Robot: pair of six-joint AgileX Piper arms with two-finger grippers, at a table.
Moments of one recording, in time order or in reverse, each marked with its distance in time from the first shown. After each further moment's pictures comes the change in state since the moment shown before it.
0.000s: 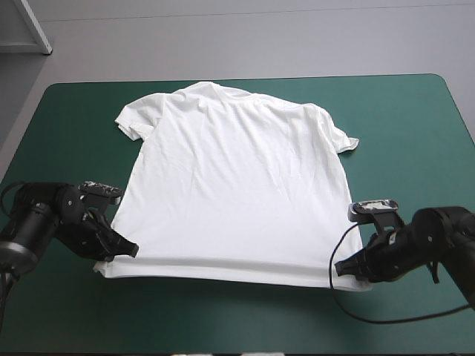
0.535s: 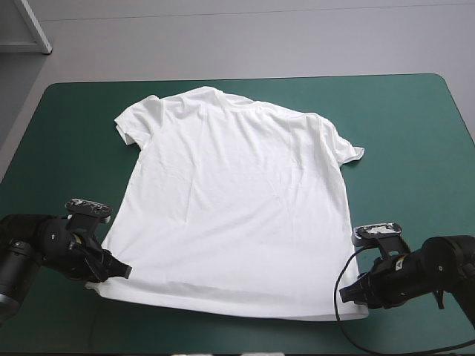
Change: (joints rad) left arm 0.000 -0.186 0.105 -0.001 0.001 -0.011; right arm 0.000 -0.112 0.124 0.050 0.003 -0.051
